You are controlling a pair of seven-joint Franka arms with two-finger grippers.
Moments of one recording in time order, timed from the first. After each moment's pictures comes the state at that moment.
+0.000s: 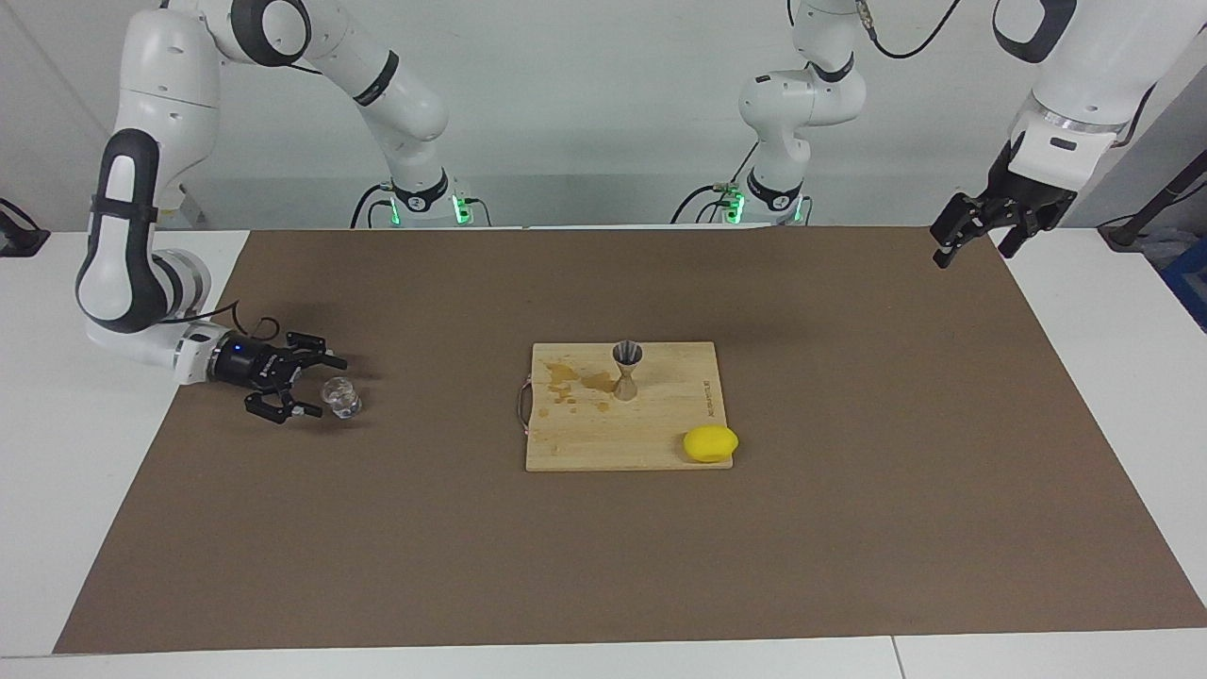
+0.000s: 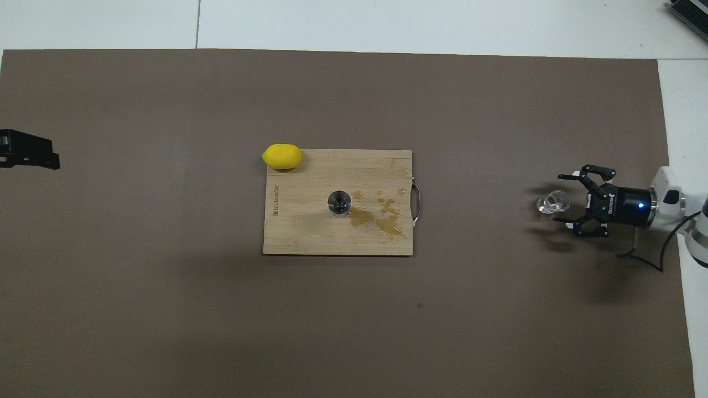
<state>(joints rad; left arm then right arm) 0.02 -0.01 -0.02 -1.56 0.01 1.61 -0.10 -0.74 0.47 0.28 -1.94 1.06 1.71 -2.47</state>
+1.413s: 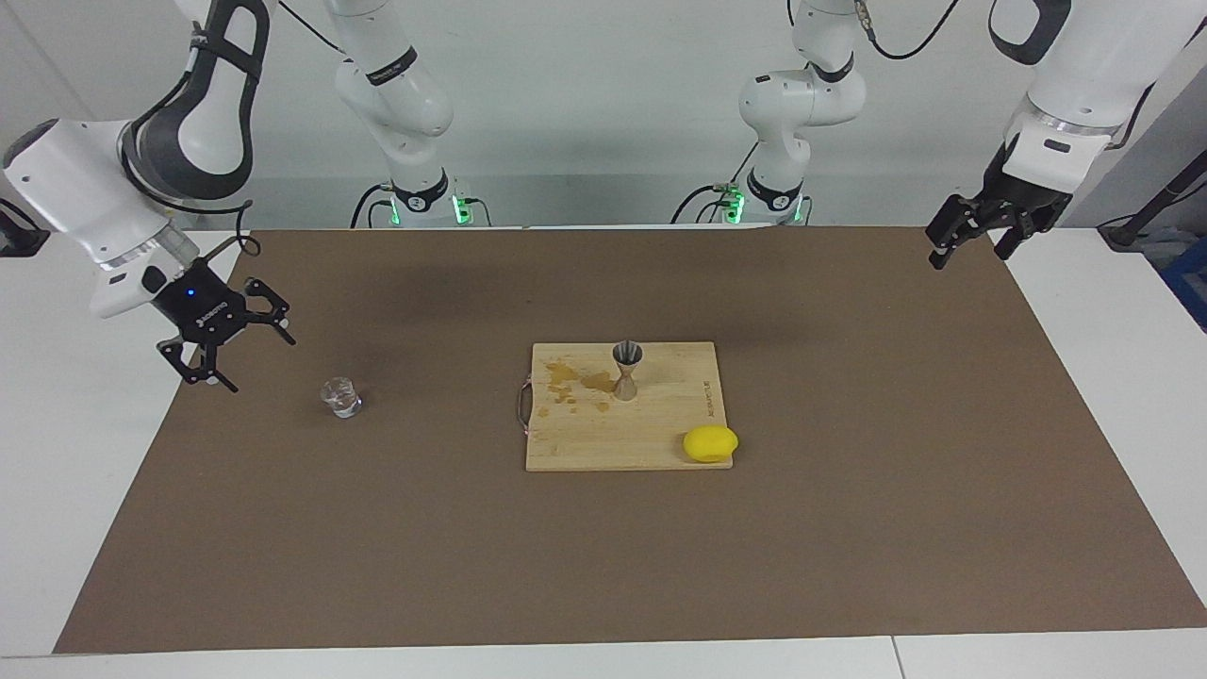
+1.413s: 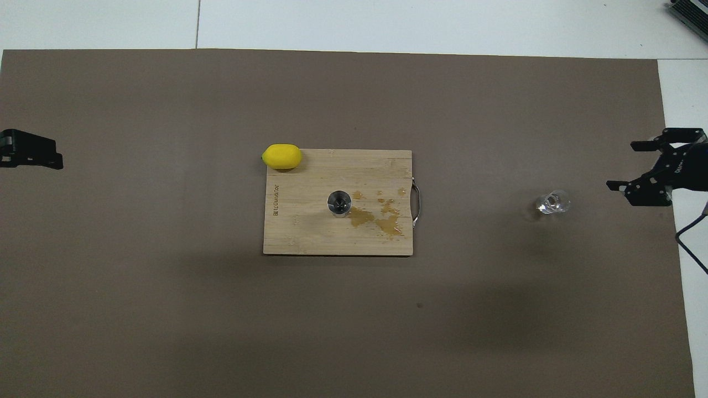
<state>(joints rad) 0.02 -0.01 -0.04 -1.56 0.01 1.61 -0.10 -0.52 0.06 0.28 -1.94 0.38 2.13 -1.23</state>
